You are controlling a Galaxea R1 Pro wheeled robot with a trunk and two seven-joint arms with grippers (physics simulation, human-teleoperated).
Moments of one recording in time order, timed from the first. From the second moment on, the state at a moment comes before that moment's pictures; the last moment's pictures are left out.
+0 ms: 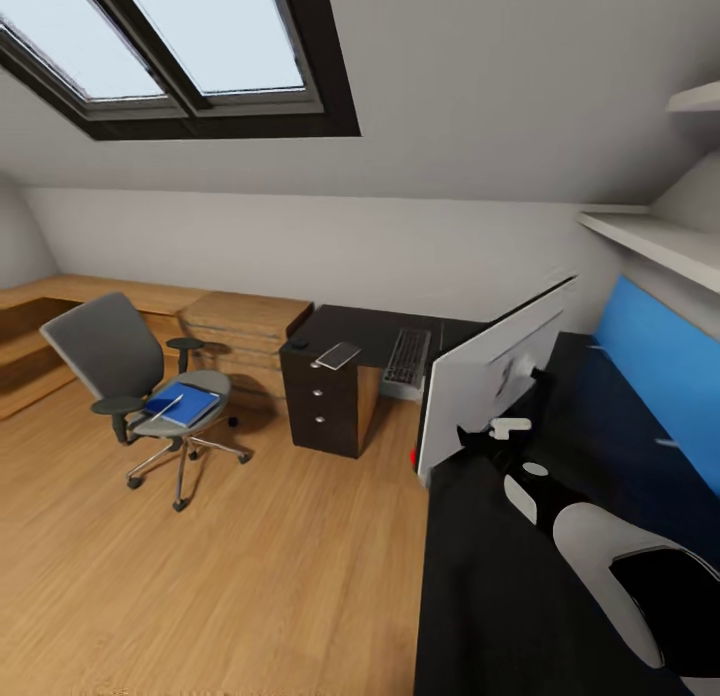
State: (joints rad) left arm 0.02 0.06 -0.23 -0.41 0.46 -0.38 0.37; right arm -1.01 -0.11 0.27 -0.14 -0.34 -0.25 0.11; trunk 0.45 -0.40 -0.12
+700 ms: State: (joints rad) left arm 0.02 0.06 -0.23 -0.41 0.46 -0.39 0.37; right arm -1.01 -0.11 0.27 -0.14 -0.34 -0.24 0.11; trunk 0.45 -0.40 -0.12
